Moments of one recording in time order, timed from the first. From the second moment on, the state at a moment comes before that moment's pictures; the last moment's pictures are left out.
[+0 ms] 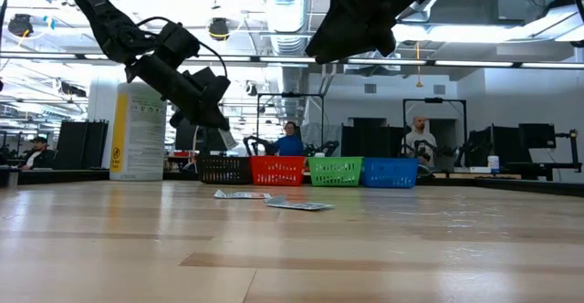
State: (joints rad) left arm 0.77 1.44 0.63 0.30 0.10 -0.13; right arm 0.22 1.56 1.07 -0.19 0.52 0.36
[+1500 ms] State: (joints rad) left arm 0.20 1.44 0.63 0.19 0.29 -0.15; right arm 0.33 1.89 1.07 0.01 0.23 0.36
